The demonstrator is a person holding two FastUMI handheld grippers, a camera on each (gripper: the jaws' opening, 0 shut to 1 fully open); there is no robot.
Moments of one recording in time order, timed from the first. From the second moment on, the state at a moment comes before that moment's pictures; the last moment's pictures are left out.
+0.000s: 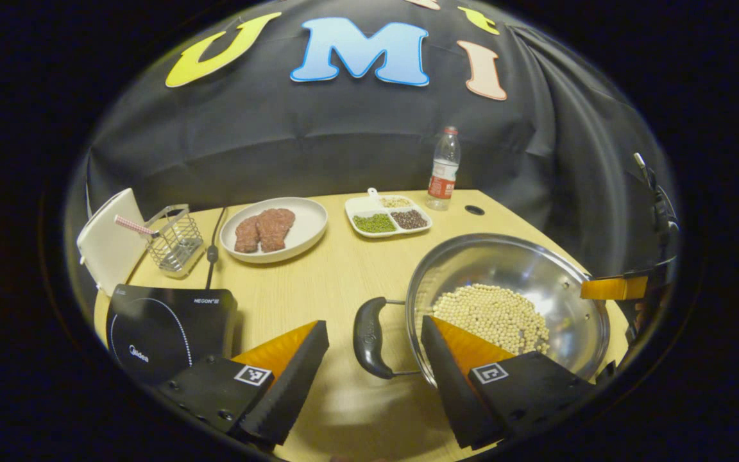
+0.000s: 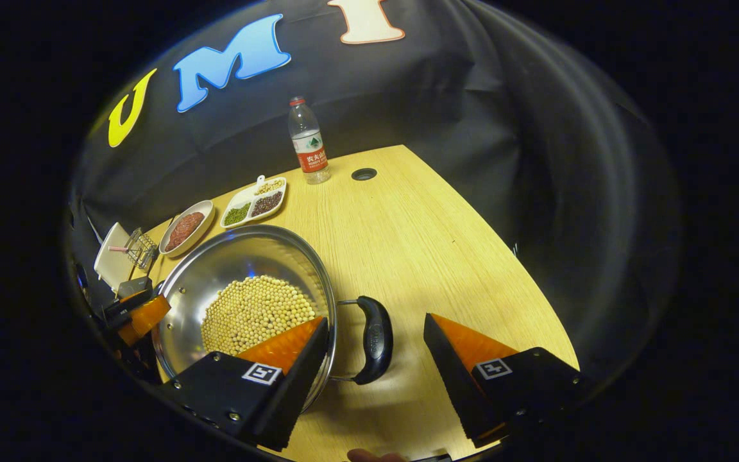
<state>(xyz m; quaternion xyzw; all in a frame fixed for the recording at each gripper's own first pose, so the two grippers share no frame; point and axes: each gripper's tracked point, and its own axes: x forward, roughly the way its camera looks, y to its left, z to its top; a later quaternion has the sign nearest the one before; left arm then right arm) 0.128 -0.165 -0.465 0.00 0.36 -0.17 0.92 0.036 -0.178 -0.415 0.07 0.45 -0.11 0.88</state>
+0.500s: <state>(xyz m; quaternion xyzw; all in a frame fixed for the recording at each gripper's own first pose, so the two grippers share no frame) 0.133 -0.180 -0.493 -0.02 0.38 -0.18 0.91 0.042 -0.173 -0.444 0.07 0.46 -0.11 0.88</state>
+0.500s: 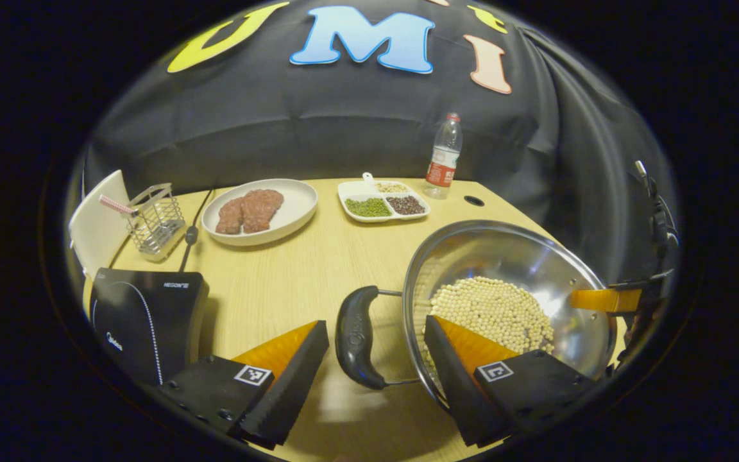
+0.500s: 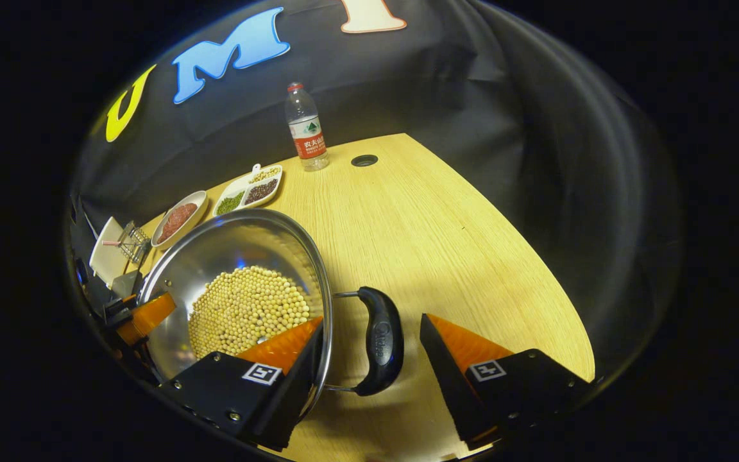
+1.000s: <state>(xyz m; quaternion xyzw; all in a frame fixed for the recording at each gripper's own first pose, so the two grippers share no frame) 0.137 -0.189 -0.494 -0.04 0.37 -0.18 0.91 0.048 -0.165 -0.453 0.07 0.46 -0.11 0.88</state>
